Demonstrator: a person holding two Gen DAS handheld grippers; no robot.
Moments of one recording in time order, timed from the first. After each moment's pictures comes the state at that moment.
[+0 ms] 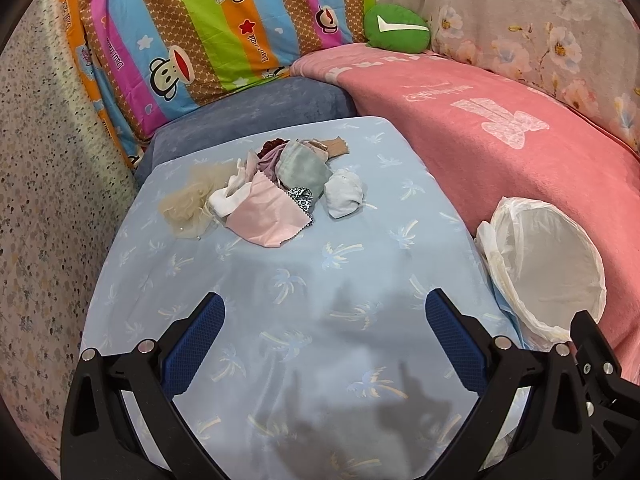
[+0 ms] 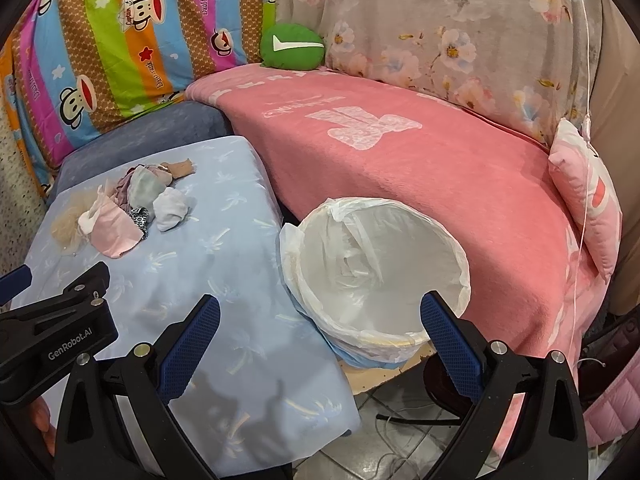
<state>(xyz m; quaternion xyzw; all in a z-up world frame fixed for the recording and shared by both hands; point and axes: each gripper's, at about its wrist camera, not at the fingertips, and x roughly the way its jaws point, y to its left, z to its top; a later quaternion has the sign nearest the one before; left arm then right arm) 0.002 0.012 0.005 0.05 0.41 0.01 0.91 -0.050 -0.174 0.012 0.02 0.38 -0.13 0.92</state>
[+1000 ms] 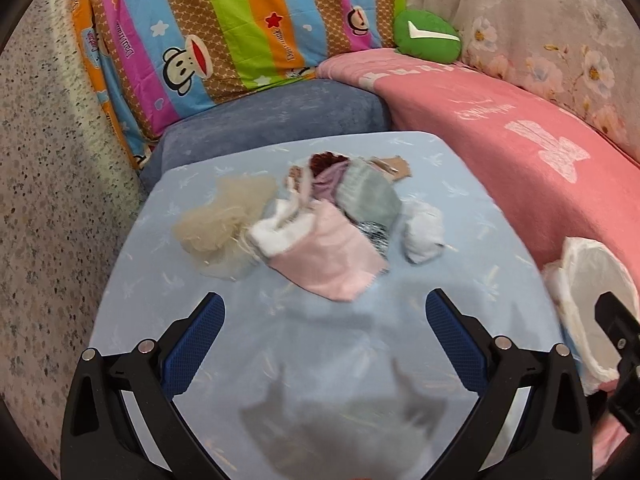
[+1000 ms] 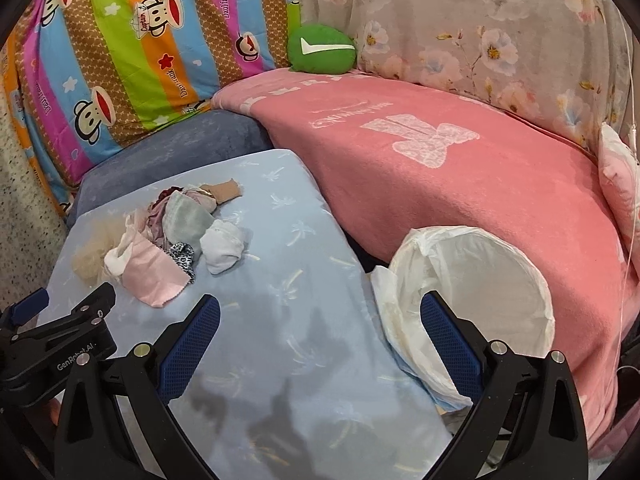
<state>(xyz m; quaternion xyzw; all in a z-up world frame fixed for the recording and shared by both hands) 0.078 0.103 -0.010 0.04 0.40 0.02 0.92 0.048 -0.101 0.002 0.06 0.37 -0.08 0.92</state>
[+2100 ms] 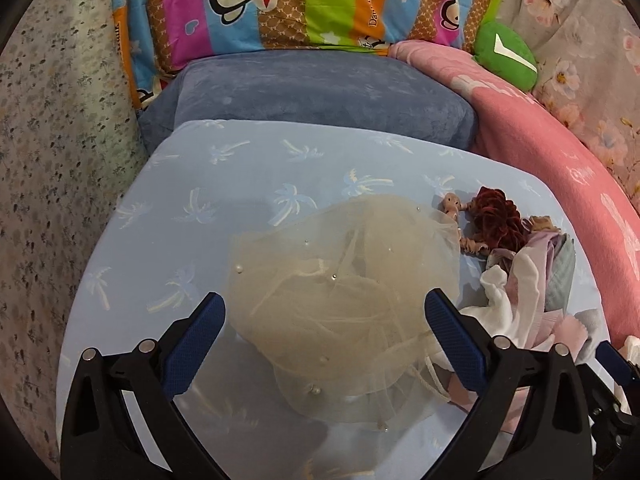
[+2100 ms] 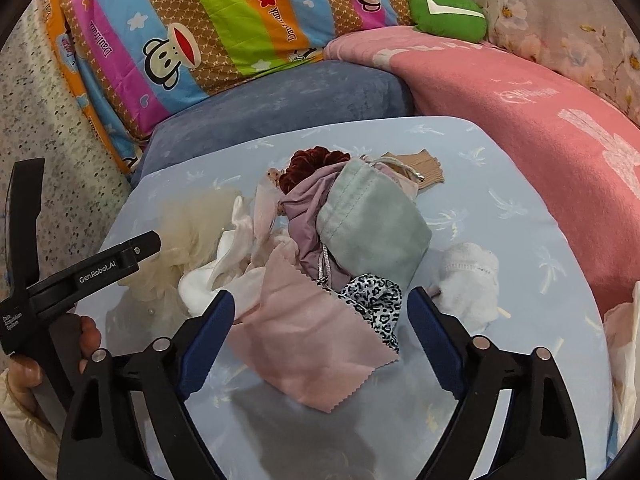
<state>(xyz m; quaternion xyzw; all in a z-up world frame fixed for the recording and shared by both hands) 0.216 0.269 -0.083 -0.09 0.43 0.03 0.90 0.210 0.068 -0.083 0.05 0.43 0.09 0.90</state>
